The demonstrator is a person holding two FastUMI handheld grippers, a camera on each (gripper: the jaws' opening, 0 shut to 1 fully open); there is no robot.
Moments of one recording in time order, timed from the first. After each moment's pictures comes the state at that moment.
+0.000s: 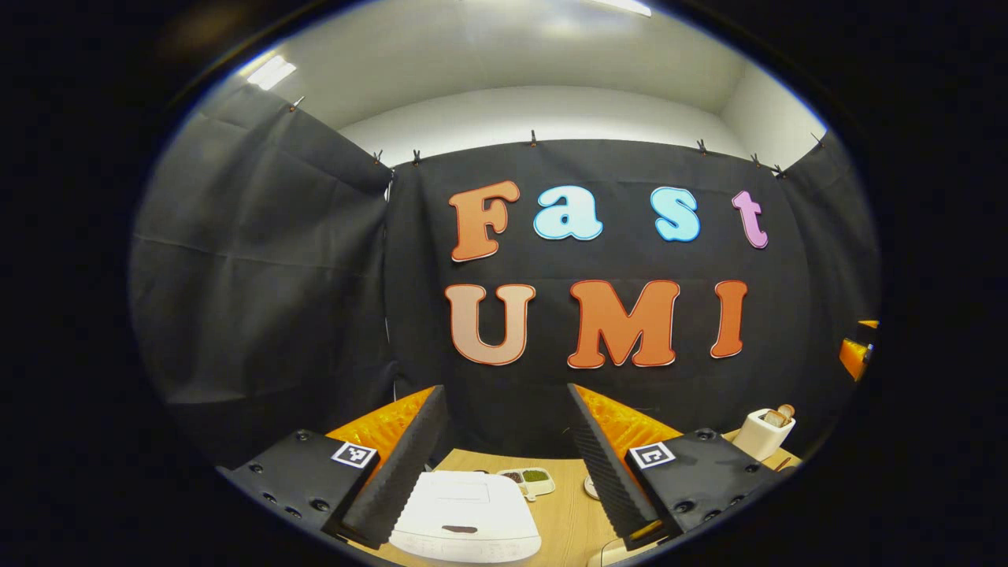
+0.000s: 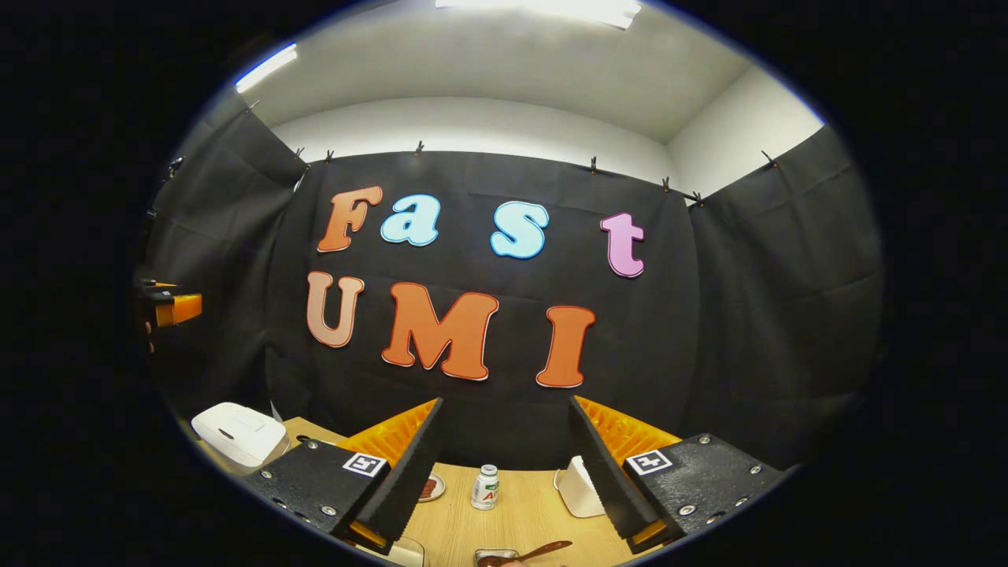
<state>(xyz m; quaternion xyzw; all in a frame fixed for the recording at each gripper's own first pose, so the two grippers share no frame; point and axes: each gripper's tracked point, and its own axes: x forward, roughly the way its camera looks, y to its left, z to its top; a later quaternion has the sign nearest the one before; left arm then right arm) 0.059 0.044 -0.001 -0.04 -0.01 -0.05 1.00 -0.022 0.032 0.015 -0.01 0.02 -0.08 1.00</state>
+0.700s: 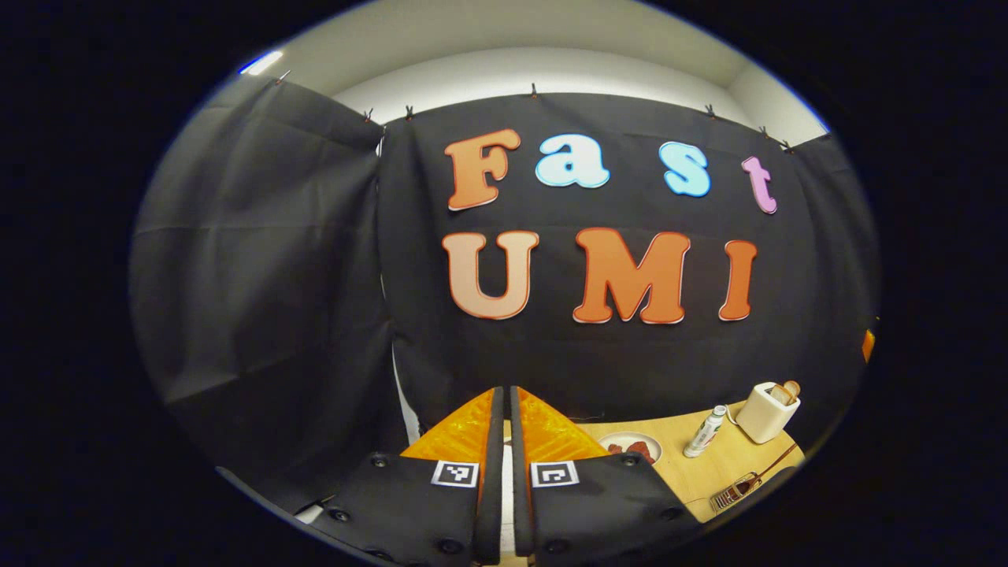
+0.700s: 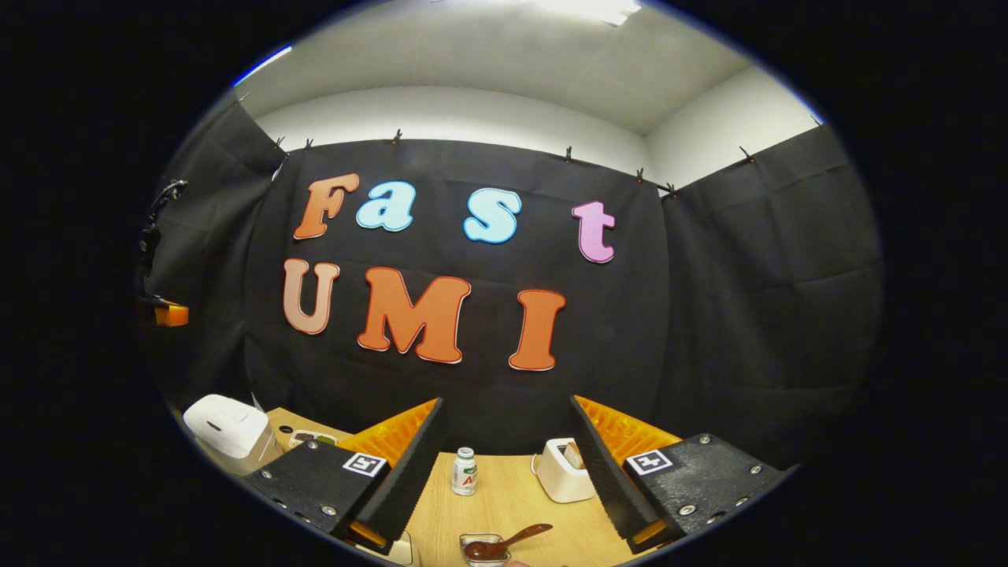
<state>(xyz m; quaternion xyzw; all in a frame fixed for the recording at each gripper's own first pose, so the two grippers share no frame) 0.098 0.051 -0.077 -0.04 0.13 -0.06 0.99 -0.055 0.007 -0.001 -0.02 0.04 -0.14 0.99</state>
